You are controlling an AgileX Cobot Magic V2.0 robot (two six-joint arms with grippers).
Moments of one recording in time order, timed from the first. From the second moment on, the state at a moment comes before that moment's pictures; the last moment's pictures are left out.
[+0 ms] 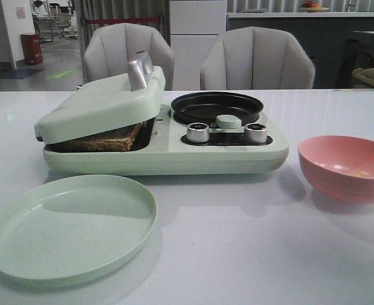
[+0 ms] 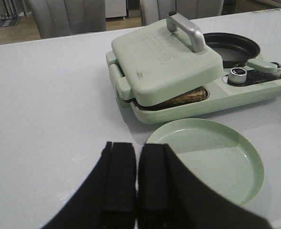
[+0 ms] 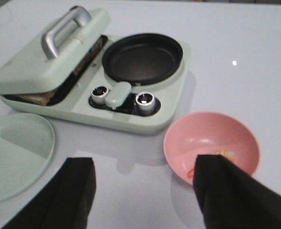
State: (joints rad) left arm -0.23 0.11 -0.37 -0.13 0.62 0.13; right arm 0.41 0.69 -0.62 -0.08 0.44 0.27
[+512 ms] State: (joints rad) left arm -0.23 0.11 -0.37 -0.13 0.62 0.13; right arm 0.09 1.06 -0.87 -0.03 0.54 0.26
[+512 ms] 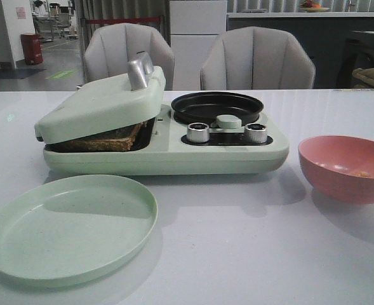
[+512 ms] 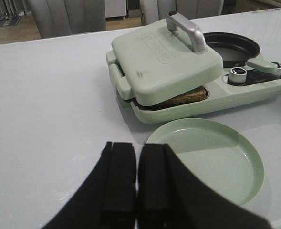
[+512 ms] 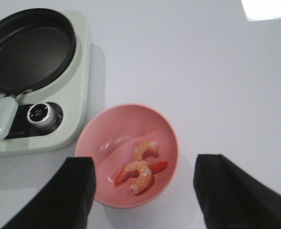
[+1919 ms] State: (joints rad) left arm -0.23 0.11 -0.37 -0.13 0.62 0.13; right arm -0.13 1.89 -1.20 0.42 0.63 -0.27
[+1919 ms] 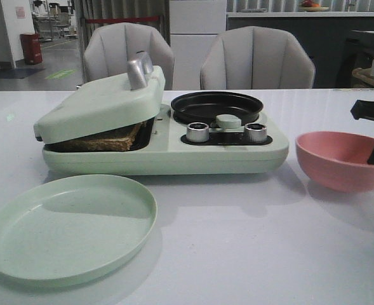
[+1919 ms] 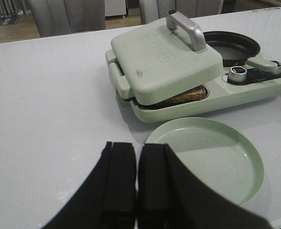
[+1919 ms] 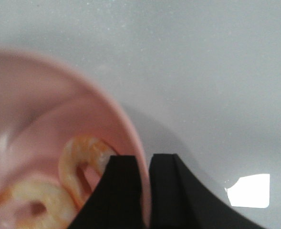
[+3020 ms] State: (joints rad) left arm -0.23 0.11 -0.37 -0.13 0.62 0.13; right arm 0.21 1.79 -1.40 0.73 -0.11 -0.60
